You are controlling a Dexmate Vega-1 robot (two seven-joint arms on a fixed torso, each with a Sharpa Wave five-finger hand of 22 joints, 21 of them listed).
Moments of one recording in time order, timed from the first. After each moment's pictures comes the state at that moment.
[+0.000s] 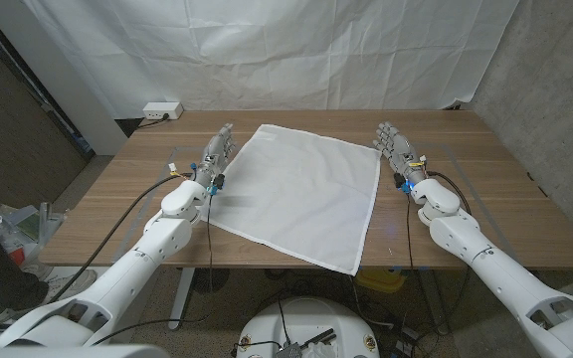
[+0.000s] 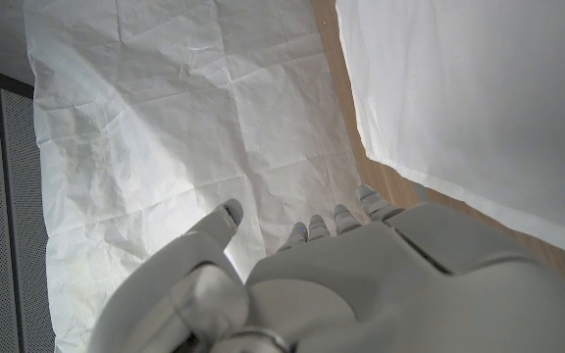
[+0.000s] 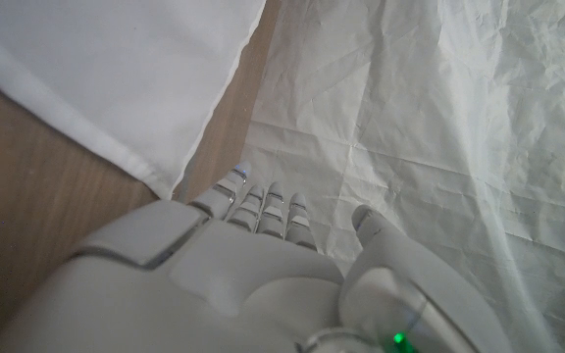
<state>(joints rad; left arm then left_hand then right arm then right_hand) 0.86 0.45 0.29 -1.31 -0.57 -0.25 -0.07 0.29 0.17 0.60 0.19 0.18 -0.17 0.02 0.17 0.17 -0.17 -0.03 0.19 0.18 -0.17 0.03 0.19 0.18 -0.14 0.06 0.30 0.20 -0.85 -0.50 -0.35 -1.31 0.64 0.28 0.03 0.30 0.18 0.38 0.14 0.23 0.04 0.01 0.24 0.18 0.03 0.01 0.30 0.18 -0.03 -0.03 0.20 0.20 0.11 -0.04 0.19 0.17</state>
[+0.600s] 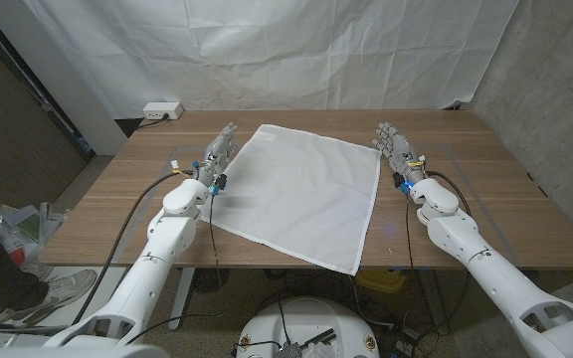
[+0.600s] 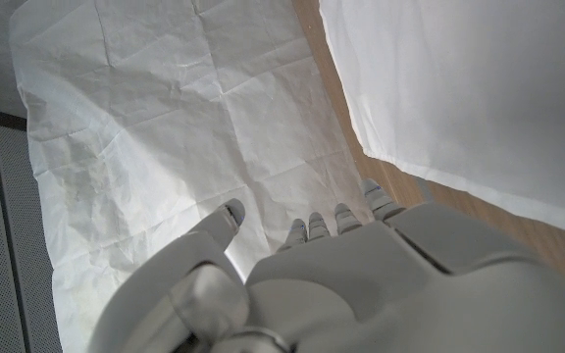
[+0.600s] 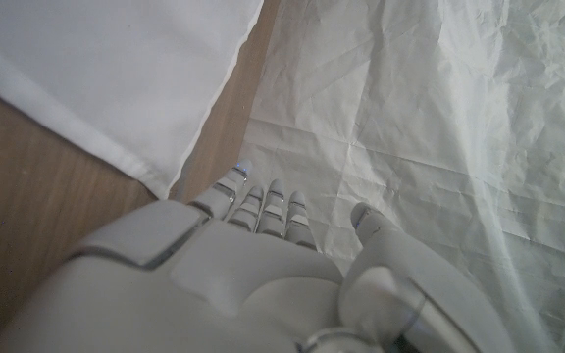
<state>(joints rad) 0.93 0.26 0.06 -1.40 -0.21 -0.11 -0.15 0.27 0.17 0.61 0.13 0.18 -0.13 -0.02 0.20 0.17 -0.13 -0.01 0.23 0.18 -0.17 0.04 0.19 0.17 -0.12 0.12 0.31 0.20 -0.87 -0.45 -0.29 -1.33 0.57 0.25 0.04 0.32 0.17 0.39 0.11 0.22 0.06 0.03 0.24 0.18 0.06 0.04 0.30 0.18 -0.02 -0.02 0.20 0.19 0.13 -0.04 0.19 0.17</state>
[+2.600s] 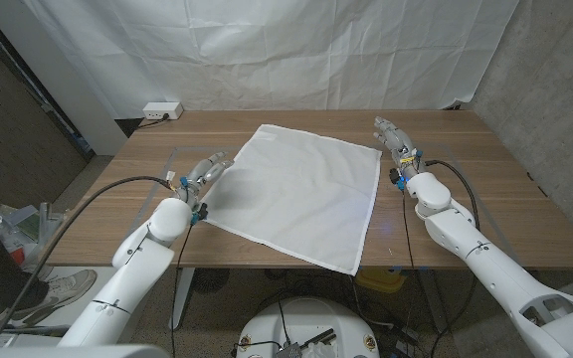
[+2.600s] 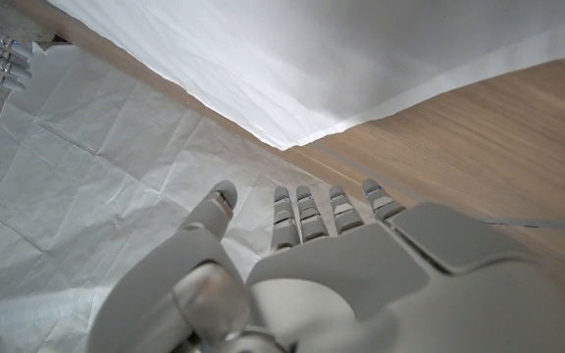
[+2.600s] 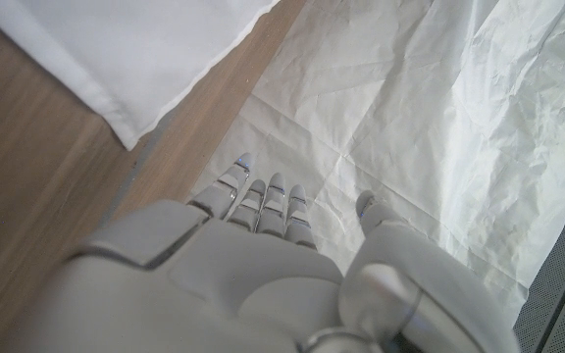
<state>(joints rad) 1.25 0.45 0.05 -1.93 0.32 0.29 -0.01 0.35 0.14 0.61 -0.05 0.19 0.19 -0.06 0.21 0.17 0.12 -0.06 0.24 0.18 0.00 0.01 0.19 0.17 -0.13 0.12 0.28 0.20 -0.84 -0.48 -0.35 -1.35 0.28 0.26 -0.13 0.39 0.15 0.41 0.01 0.20 0.11 0.04 0.22 0.18 0.10 0.06 0.28 0.18 0.01 -0.02 0.20 0.18 0.18 -0.04 0.19 0.17</state>
